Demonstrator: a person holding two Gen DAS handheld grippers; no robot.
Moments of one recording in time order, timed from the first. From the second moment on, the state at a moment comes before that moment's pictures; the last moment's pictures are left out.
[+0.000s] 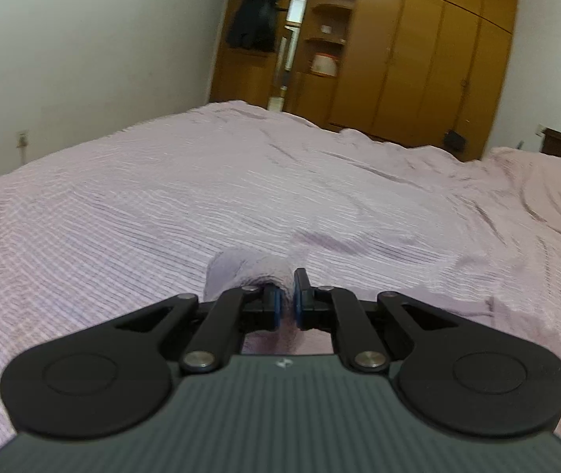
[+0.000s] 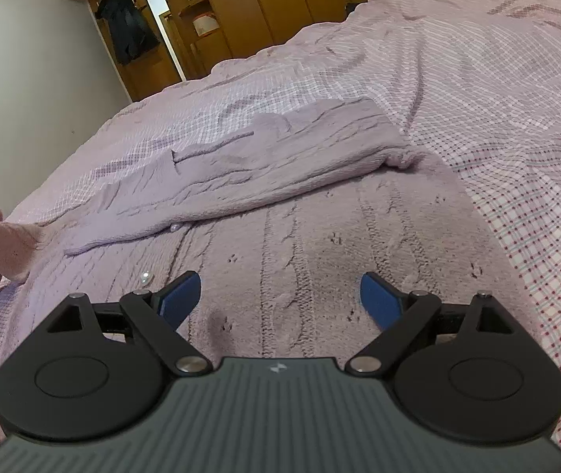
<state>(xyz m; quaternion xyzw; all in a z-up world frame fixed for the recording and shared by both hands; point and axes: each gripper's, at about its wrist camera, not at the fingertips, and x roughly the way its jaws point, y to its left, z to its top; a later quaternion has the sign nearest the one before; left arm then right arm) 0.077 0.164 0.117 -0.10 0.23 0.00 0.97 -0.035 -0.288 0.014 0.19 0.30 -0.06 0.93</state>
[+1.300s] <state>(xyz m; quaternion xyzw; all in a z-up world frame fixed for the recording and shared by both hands) 0.041 0.122 0.041 -0.06 0.42 -0.03 0.90 -0.007 -0.220 0.056 0.15 0.30 0.04 0.94</state>
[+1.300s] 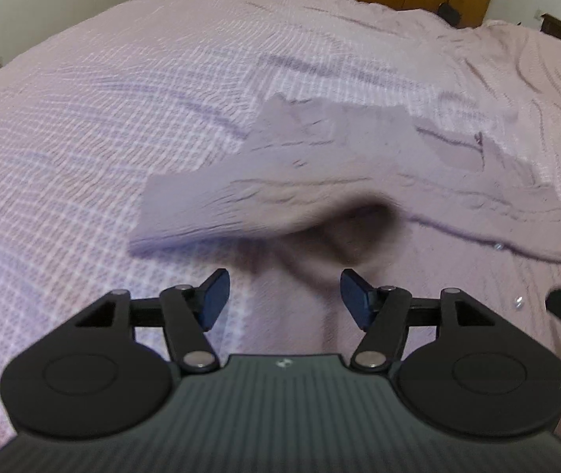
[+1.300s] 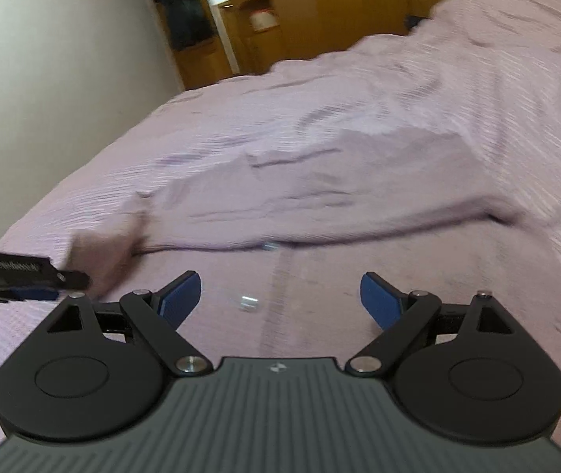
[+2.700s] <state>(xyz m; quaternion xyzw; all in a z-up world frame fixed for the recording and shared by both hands) 0.052 0.147 0.022 -0.07 0.41 -0.01 0.91 0.139 -0.094 0.149 -0.06 0.24 0.14 0.96</state>
